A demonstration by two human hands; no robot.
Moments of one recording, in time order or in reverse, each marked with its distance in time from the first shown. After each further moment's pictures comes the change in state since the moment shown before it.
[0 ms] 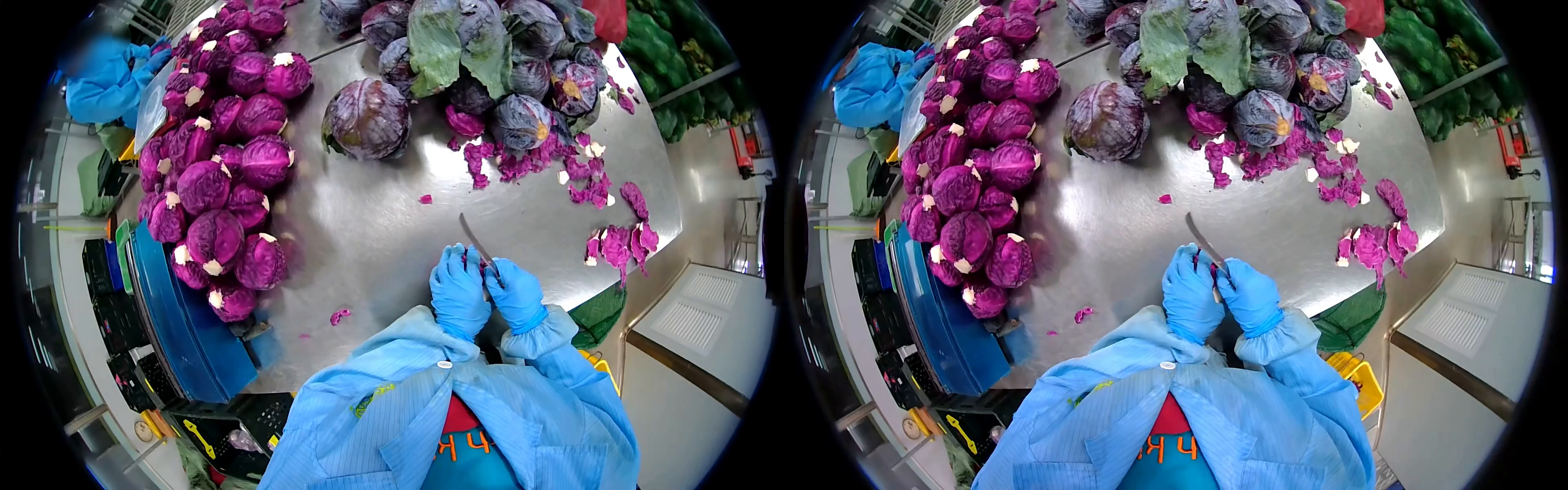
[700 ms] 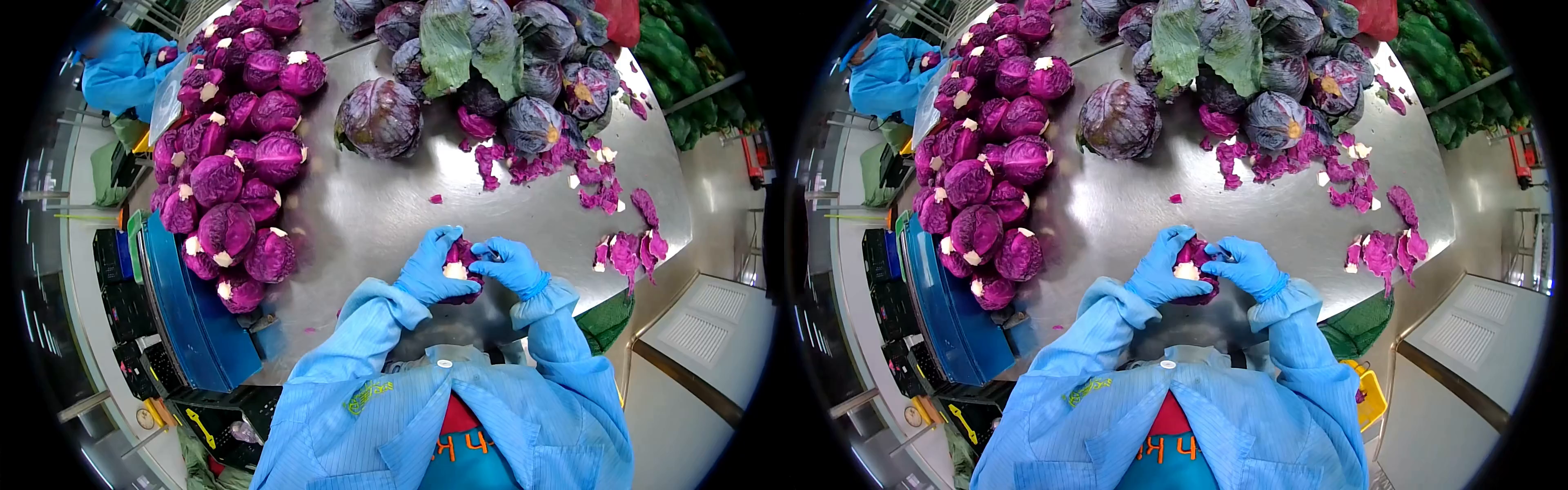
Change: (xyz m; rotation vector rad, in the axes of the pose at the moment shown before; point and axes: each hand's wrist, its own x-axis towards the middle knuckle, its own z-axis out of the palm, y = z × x) left_hand 0.047 -0.084 -0.031 -0.542 -0.359 0.103; right_hand 0.057 0.026 0.010 0.622 -0.418 0.050
